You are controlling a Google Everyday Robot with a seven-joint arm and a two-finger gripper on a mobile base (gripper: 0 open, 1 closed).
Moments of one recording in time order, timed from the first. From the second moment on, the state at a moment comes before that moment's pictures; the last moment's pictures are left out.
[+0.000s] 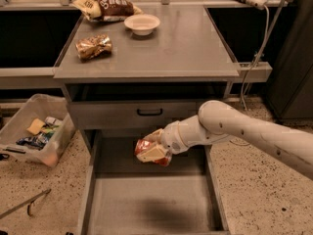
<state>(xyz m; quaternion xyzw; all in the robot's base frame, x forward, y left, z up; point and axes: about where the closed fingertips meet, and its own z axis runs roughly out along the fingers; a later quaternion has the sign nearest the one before) 0.539 0.021 0.640 -0.53 0.72 0.33 0.31</state>
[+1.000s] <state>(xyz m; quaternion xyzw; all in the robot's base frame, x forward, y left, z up) 0.541 0.014 0.803 -0.50 0.69 0.35 0.38</state>
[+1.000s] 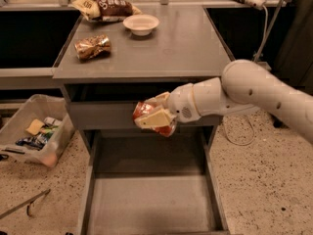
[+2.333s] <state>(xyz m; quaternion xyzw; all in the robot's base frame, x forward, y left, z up) 0.608 0.056 0.943 -0.58 0.59 0.30 0.48</state>
